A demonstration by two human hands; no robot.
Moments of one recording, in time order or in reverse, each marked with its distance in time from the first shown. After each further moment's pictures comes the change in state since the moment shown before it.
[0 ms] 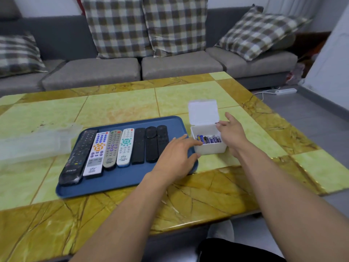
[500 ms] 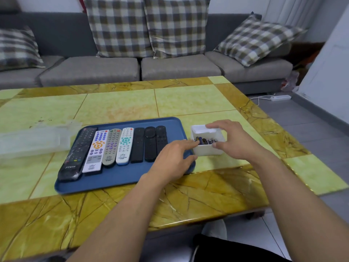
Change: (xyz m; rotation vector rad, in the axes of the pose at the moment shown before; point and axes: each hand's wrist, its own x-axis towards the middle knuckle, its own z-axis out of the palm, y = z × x) left_hand -0.008 0.000 -0.005 -0.030 0.005 -0.011; right_hand -0.040 -0.026 -0.039 -0.769 -0.275 -0.416
